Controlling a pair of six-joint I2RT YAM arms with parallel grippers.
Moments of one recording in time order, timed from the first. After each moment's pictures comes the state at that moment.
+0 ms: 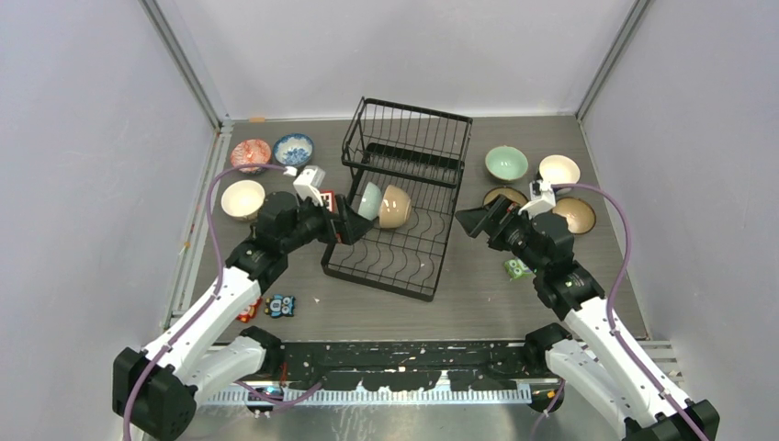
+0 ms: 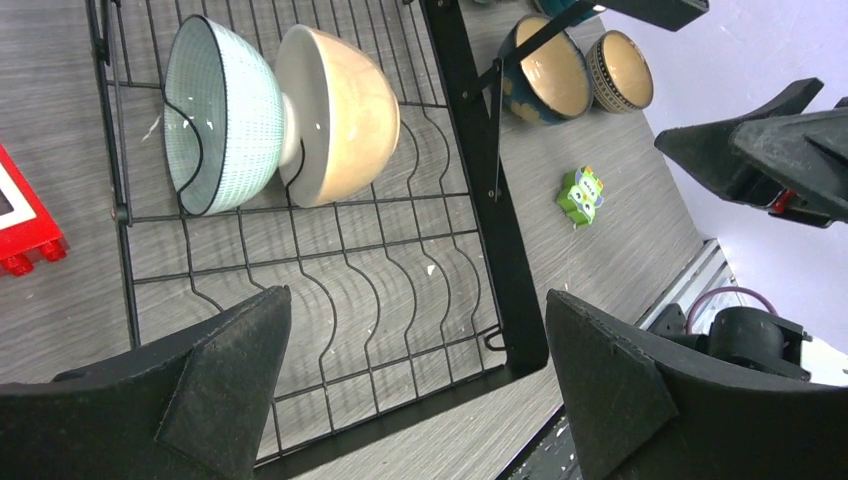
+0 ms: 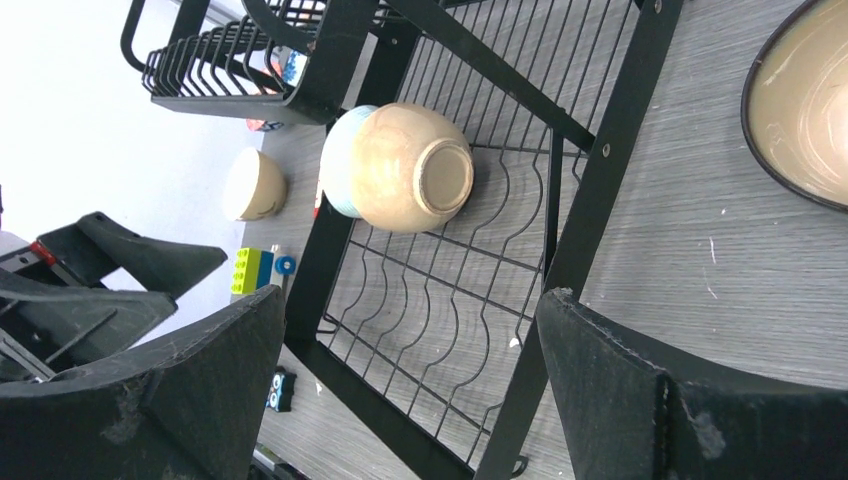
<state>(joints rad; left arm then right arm) -0.46 0.95 0.70 -0.10 0.30 -0.50 0.37 0.68 0.56 -0.12 -0.10 0.79</state>
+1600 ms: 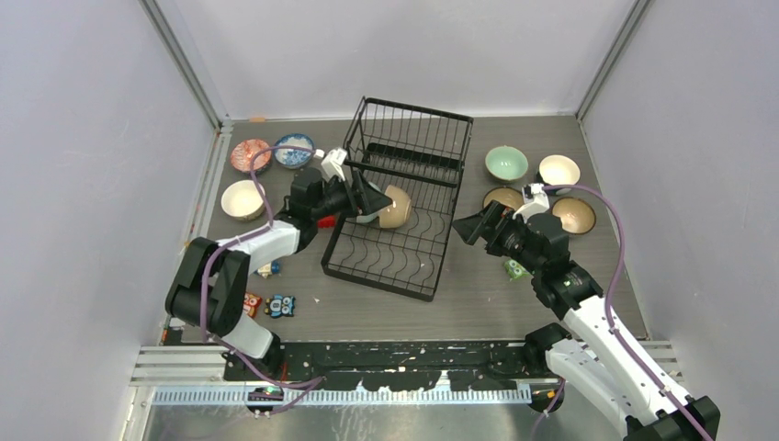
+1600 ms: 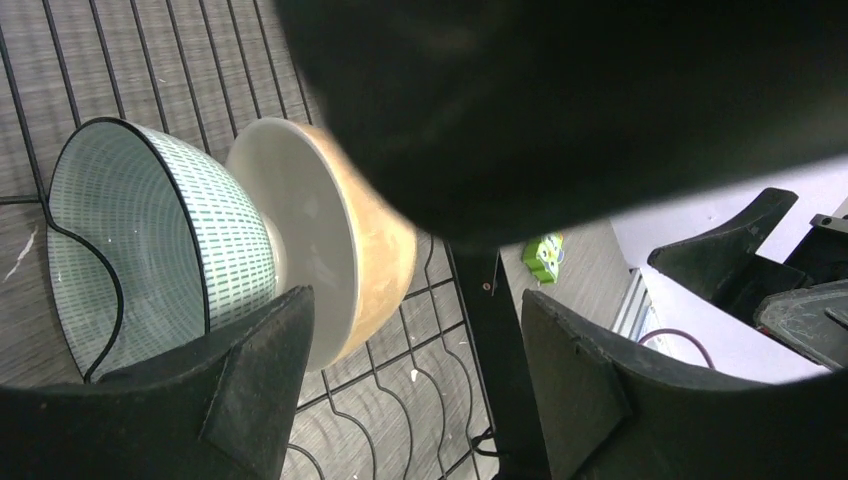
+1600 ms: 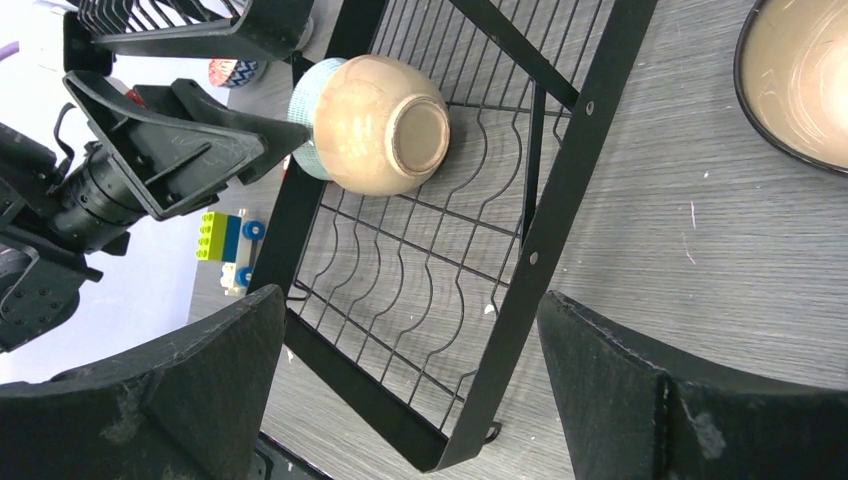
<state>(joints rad) -0.38 1.54 0.77 0.47 0.56 -0.68 0.39 0.69 0.56 -0.19 -0.11 0.74</state>
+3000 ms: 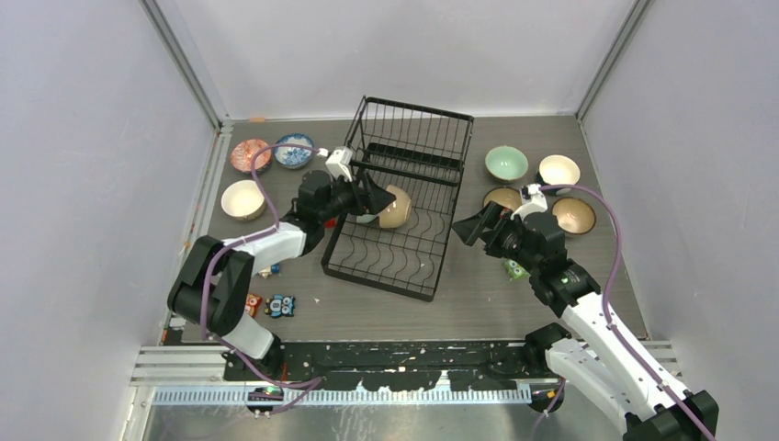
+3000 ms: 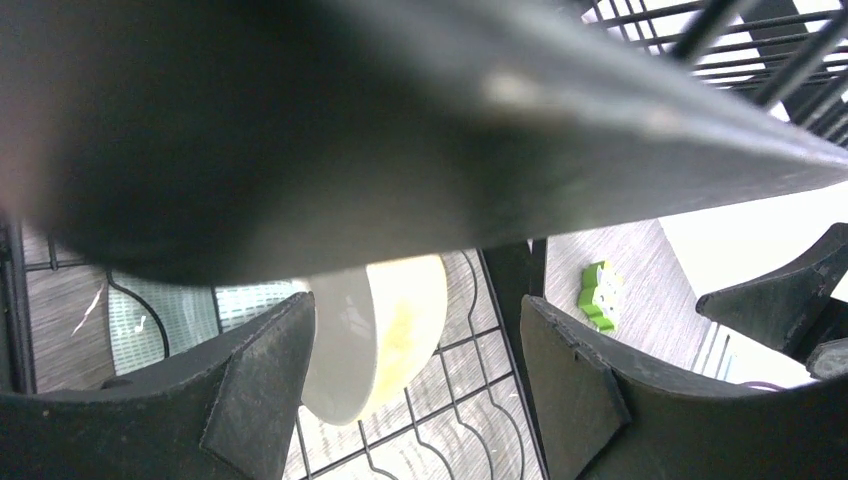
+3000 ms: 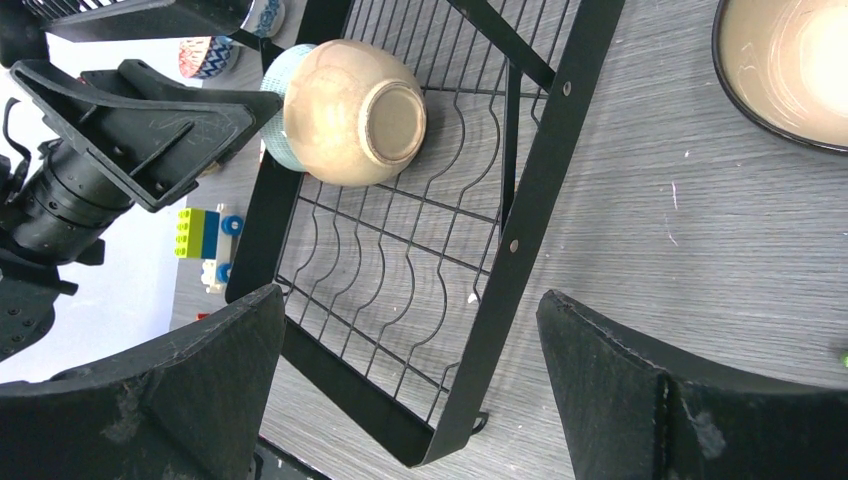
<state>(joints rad) -0.44 1.56 0.78 0.53 0.38 -0.58 0.39 0.72 0.56 -0.21 -0.10 0.74</state>
